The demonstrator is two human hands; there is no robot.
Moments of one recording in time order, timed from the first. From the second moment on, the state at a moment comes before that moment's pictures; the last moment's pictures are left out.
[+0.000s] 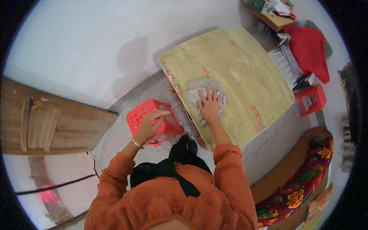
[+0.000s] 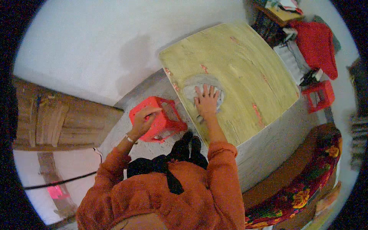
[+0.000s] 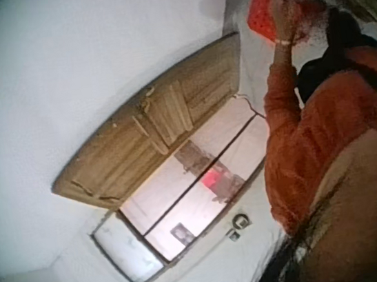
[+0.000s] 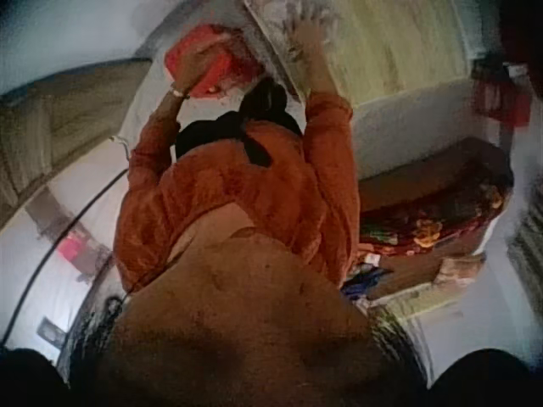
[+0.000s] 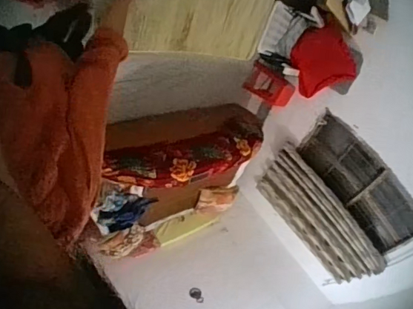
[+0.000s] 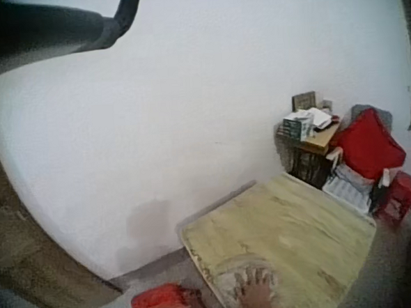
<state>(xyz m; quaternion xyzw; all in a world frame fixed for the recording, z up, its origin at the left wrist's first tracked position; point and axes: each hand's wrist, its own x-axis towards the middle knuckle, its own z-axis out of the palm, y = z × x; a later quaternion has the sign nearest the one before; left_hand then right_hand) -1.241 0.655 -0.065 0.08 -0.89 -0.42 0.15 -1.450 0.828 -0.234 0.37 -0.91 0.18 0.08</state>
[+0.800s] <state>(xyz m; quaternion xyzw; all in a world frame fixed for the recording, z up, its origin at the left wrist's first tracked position) -1.470 0.521 -0.215 -0.23 -0.95 -0.16 -0.14 -1.436 0.824 -0.231 0.28 -0.91 0.26 0.14</state>
